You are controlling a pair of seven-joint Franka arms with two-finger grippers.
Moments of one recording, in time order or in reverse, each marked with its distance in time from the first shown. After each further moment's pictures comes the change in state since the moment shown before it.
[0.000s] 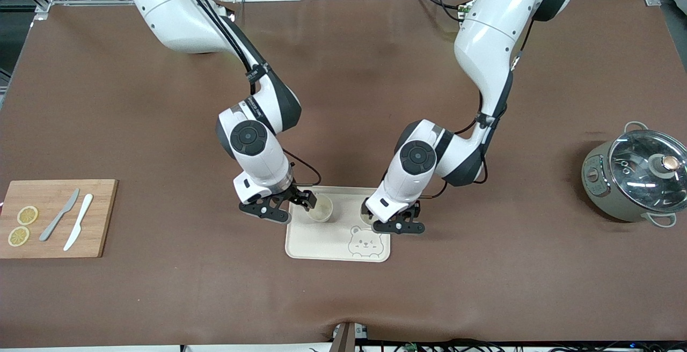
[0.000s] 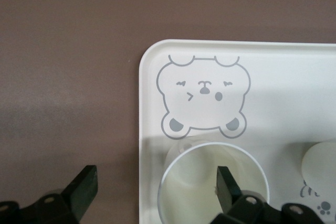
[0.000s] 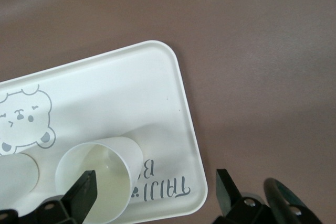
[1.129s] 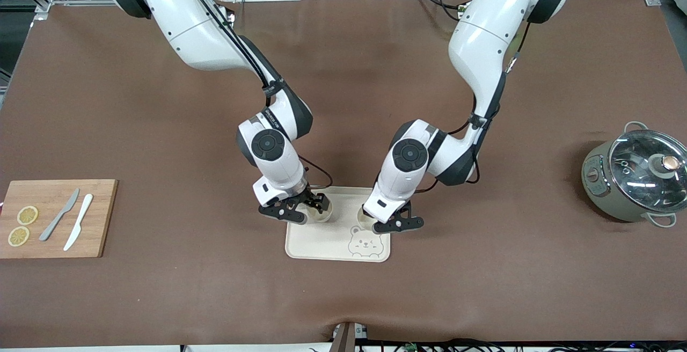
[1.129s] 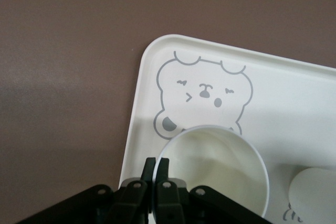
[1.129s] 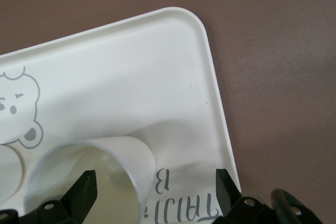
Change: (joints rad) left arm -0.020 0.015 0.003 0.002 0.017 0.022 -0.206; right arm 0.033 0.115 -0.002 0.010 -0.003 0.146 0.011
